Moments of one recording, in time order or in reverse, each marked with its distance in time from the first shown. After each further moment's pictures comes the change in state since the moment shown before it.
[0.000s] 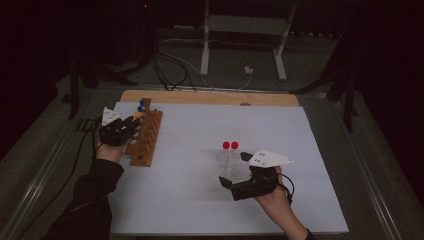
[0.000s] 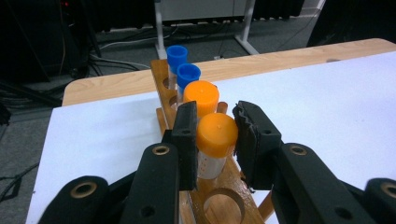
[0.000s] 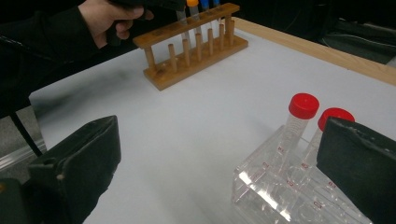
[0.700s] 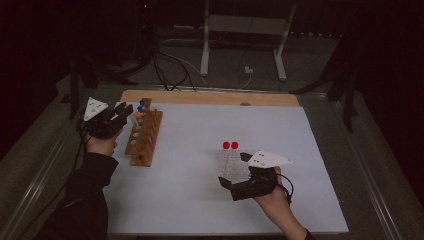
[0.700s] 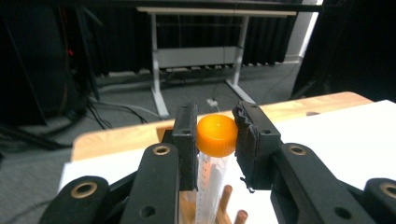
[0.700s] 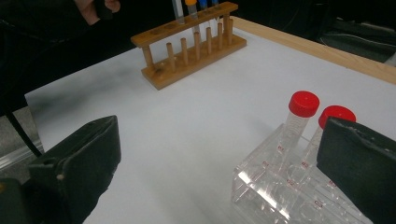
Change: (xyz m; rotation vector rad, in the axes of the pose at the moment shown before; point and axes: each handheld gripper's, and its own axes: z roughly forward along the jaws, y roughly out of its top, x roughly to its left) left arm 0.007 0.030 -0.027 -0.168 -0.018 -0.010; right arm 0.001 -0.002 0.002 -0.001 -0.008 0.001
